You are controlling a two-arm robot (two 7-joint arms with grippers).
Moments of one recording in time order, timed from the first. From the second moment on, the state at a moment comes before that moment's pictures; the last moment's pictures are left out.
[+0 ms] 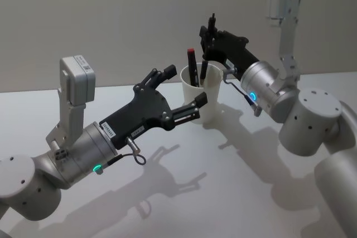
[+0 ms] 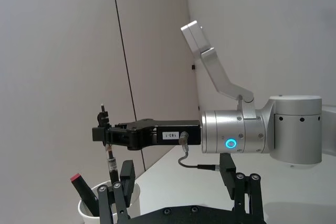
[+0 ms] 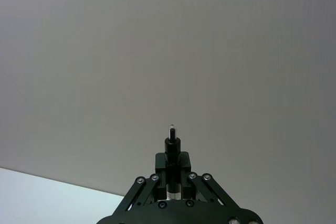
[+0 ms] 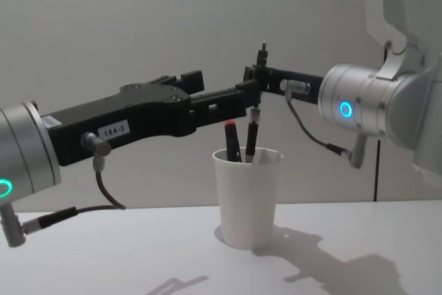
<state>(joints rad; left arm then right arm) -0.21 0.48 0.36 -1.64 -0.56 -0.13 -0.57 0.49 0.03 -0.36 -1.32 0.36 0.15 0.15</state>
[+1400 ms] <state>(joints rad) -0.21 0.48 0.36 -1.64 -0.56 -0.13 -0.57 0.50 0.02 -0.35 -1.25 0.35 0.11 0.17</state>
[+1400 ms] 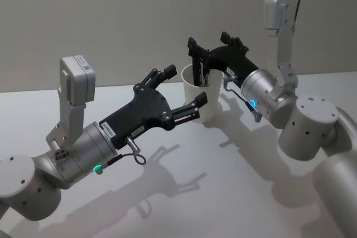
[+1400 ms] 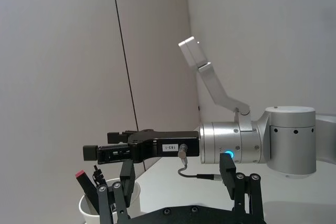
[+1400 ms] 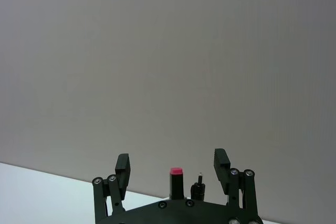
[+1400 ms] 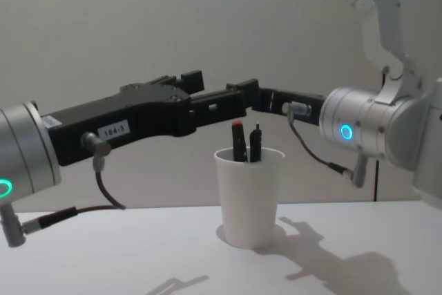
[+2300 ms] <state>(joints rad) -0.21 0.48 0.37 -1.64 -0.56 -0.12 -0.57 0.37 0.08 -0.33 -1.48 0.53 0.11 0.09</state>
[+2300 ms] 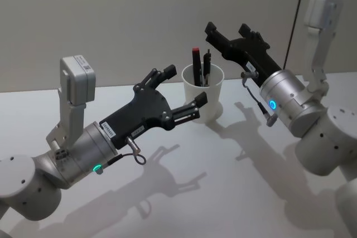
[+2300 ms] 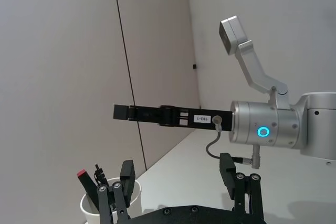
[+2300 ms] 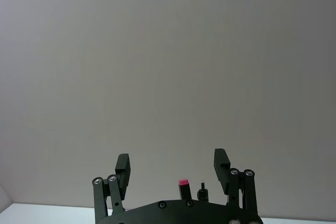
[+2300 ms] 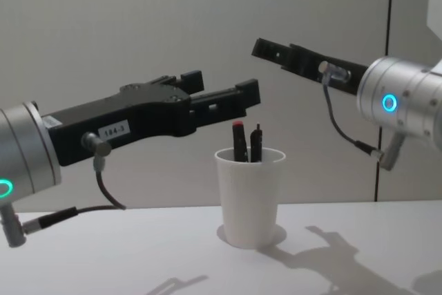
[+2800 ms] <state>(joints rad) -0.22 0.45 0.39 -1.63 -0.46 -0.08 -0.41 0.26 0.15 -0.30 -1.56 0.46 0.09 0.09</state>
